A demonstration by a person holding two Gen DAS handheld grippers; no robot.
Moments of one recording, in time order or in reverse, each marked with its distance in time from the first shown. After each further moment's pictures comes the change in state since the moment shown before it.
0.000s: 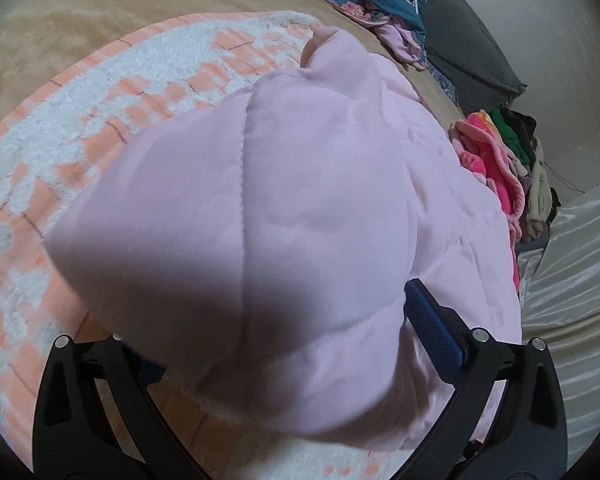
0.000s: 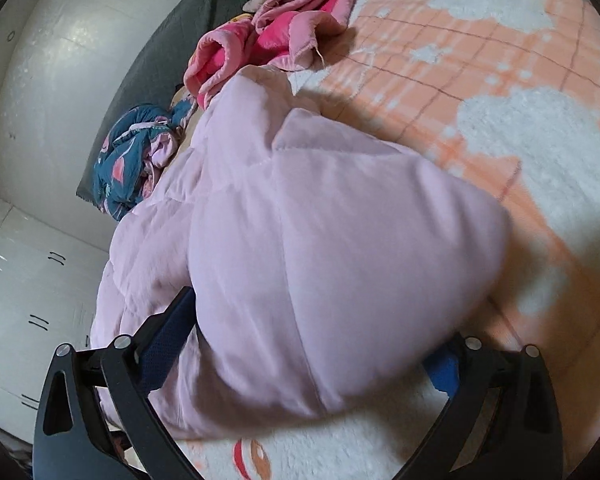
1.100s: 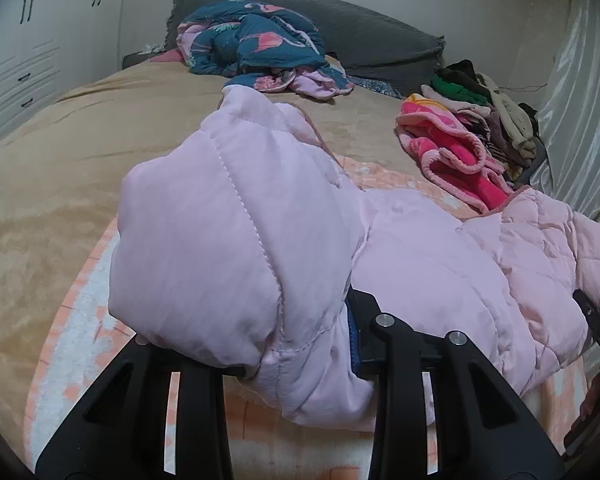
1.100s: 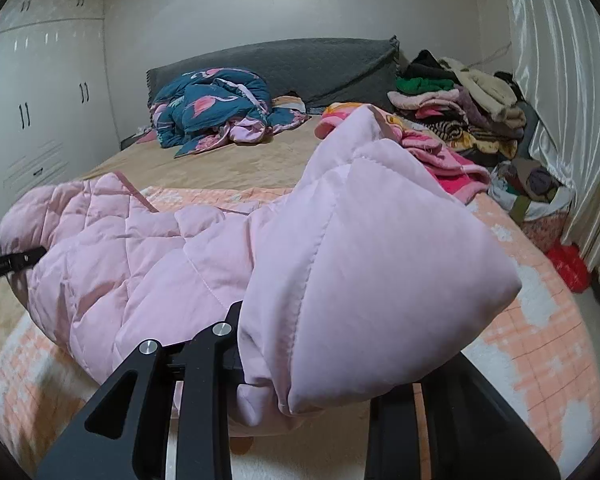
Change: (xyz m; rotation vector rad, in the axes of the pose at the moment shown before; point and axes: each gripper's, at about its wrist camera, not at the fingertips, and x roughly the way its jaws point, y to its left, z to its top) left arm -0.094 -0.075 -0.035 0.513 -0.252 0.101; right arm -0.092 0.131 -0.054 -0.837 -0.217 -0.116
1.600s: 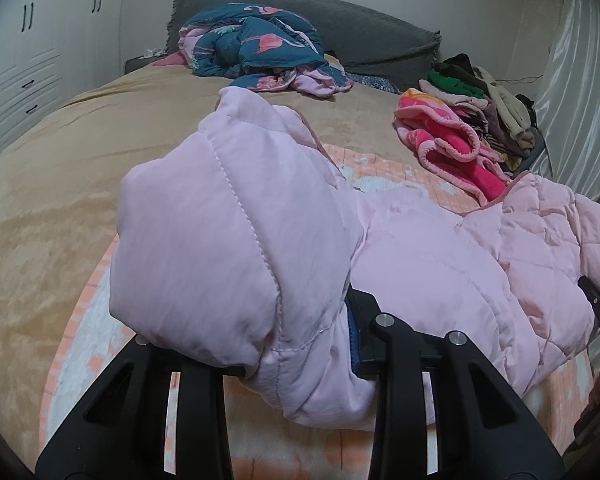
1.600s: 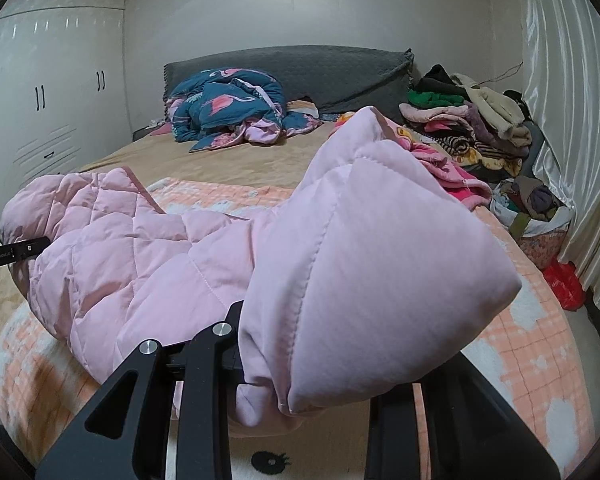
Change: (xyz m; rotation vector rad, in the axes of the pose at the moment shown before) left arm -0.025 0.003 -0.018 0.020 0.011 0.015; right arm -0.035 0.017 -0.012 -0.065 -0.011 0.007
